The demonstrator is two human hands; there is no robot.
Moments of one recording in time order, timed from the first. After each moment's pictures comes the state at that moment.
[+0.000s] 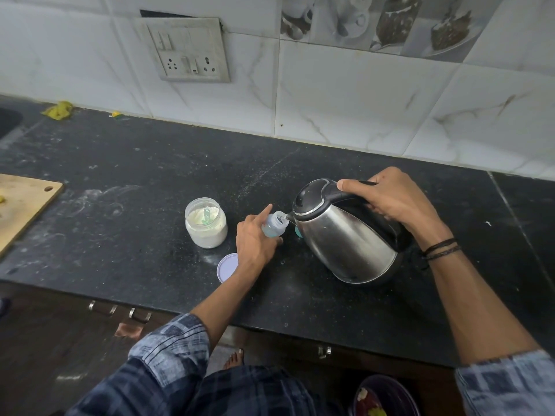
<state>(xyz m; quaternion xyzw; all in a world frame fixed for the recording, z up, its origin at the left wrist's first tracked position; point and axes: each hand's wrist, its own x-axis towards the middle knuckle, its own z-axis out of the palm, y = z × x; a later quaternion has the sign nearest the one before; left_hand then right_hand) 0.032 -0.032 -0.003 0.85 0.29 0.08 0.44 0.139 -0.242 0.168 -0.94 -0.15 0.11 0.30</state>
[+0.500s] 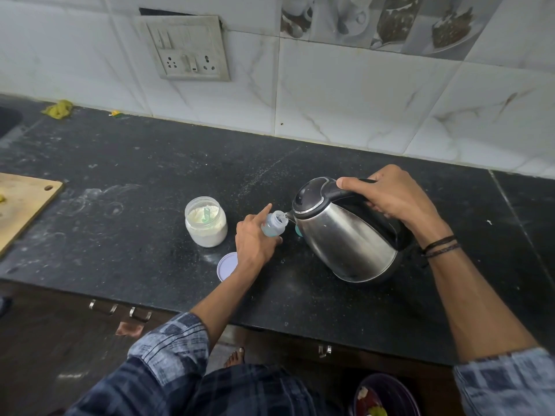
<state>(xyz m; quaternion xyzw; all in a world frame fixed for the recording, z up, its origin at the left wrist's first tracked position) 0.032 -0.030 -0.005 0.85 0.29 0.08 0.44 0.141 -0.240 0.168 -0.94 -0.15 0.11 0.30</state>
